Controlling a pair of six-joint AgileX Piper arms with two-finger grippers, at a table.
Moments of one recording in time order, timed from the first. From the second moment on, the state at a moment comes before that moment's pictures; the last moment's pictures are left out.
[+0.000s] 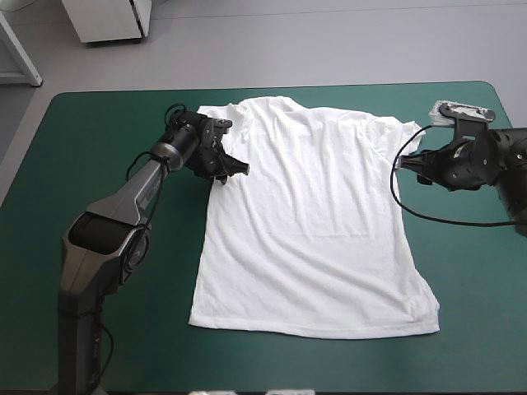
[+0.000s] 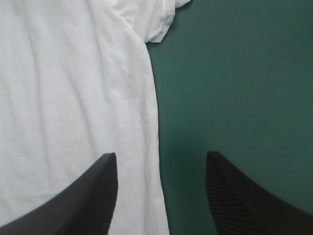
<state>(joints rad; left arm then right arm) -0.33 2.22 -1.95 0.01 1.08 -0.10 0.05 1.40 -1.36 0.00 0.99 0.18</state>
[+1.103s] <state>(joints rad) -0.33 2.22 -1.95 0.01 1.08 -0.09 0.06 2.01 -1.73 0.08 1.05 0.04</state>
